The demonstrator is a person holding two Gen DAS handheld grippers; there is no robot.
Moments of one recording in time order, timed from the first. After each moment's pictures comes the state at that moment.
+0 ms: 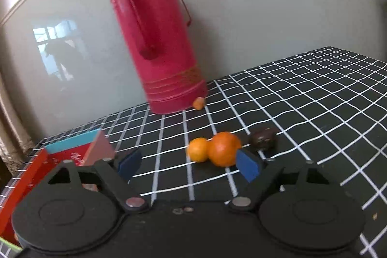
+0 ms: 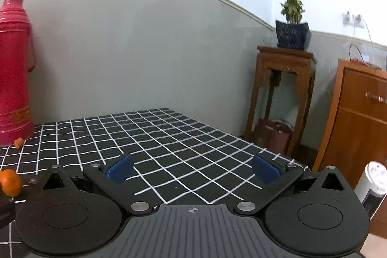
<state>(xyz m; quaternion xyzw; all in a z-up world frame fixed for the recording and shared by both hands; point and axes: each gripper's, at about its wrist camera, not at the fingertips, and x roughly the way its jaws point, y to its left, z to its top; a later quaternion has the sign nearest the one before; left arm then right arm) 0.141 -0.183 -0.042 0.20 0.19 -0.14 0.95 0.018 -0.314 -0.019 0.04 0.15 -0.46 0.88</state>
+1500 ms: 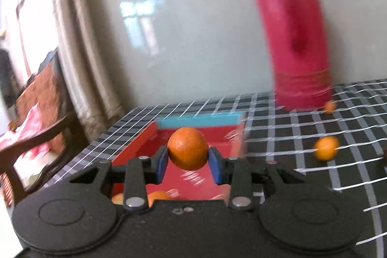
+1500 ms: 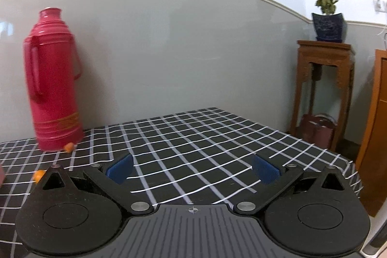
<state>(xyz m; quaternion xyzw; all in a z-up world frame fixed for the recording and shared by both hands) 0.169 -0.067 -0.012 0.14 0.21 0.11 0.96 0.035 -0.279 -0.008 0.08 0.14 -0.35 0.92</state>
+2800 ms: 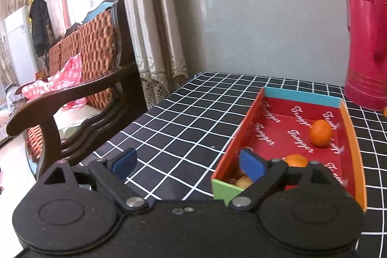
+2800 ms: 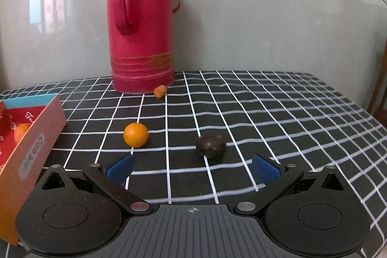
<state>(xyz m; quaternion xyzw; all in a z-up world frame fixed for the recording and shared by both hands) 0.137 0.089 0.011 0.05 0.25 0.17 0.95 0.156 -0.220 -0.041 0.06 0.27 -0.17 0.94</state>
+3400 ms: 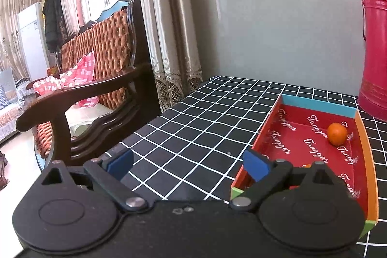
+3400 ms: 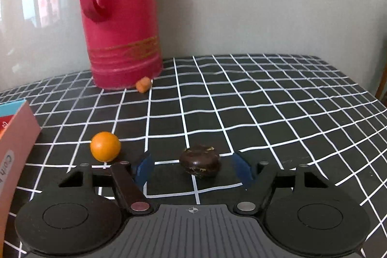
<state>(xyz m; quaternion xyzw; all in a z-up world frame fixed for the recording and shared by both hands) 0.137 0.098 0.016 0.04 0.24 0.20 0.95 0.201 -0.262 -0.058 0.10 0.32 -0.17 0.93</state>
